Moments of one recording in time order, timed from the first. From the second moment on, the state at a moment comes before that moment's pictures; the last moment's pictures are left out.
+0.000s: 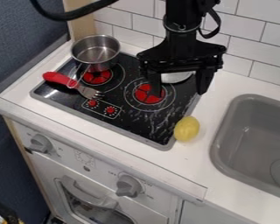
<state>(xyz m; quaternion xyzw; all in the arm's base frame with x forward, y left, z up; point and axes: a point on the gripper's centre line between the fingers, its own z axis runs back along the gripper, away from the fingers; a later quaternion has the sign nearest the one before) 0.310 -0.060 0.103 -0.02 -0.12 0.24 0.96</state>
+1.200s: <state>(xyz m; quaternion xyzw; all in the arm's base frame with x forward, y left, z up) 0.380 0.070 0.077 0.07 -0.11 0.20 0.97</state>
